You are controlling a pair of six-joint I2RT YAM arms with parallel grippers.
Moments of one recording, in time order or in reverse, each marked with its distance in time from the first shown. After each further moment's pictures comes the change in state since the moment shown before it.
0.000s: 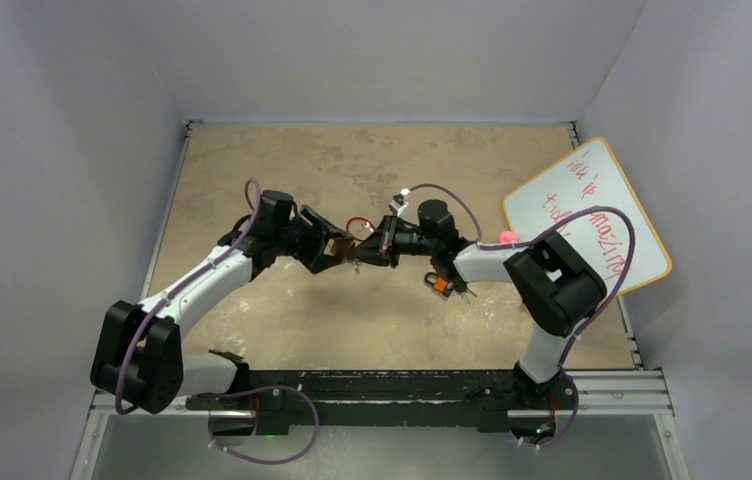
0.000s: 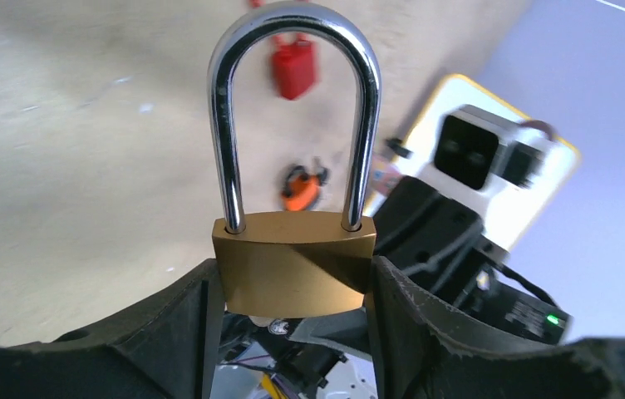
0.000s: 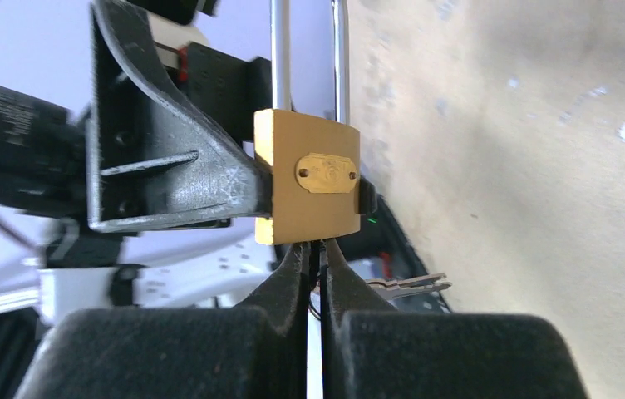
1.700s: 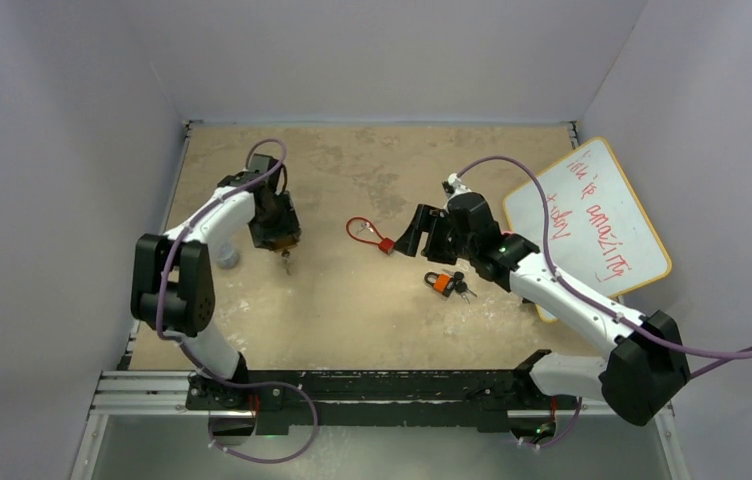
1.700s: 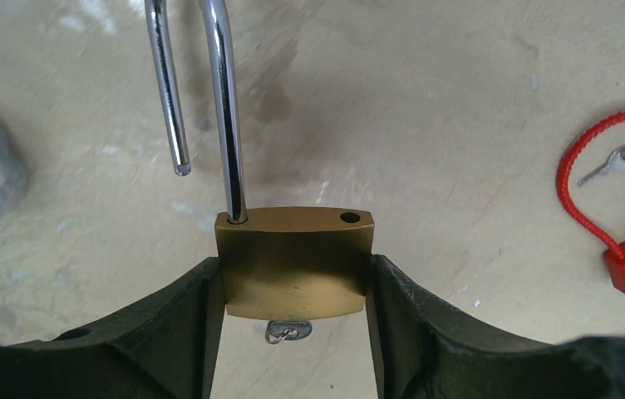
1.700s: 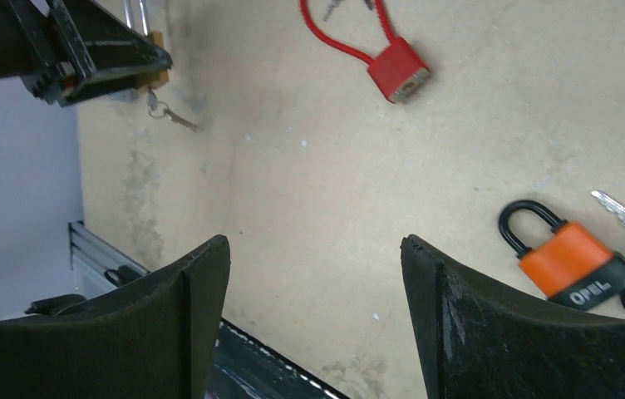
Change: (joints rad) left arm 0.205 0.331 0.378 -0.433 -0.425 0.847; right arm -0.045 -0.557 0.041 -0.858 0.608 -0.566
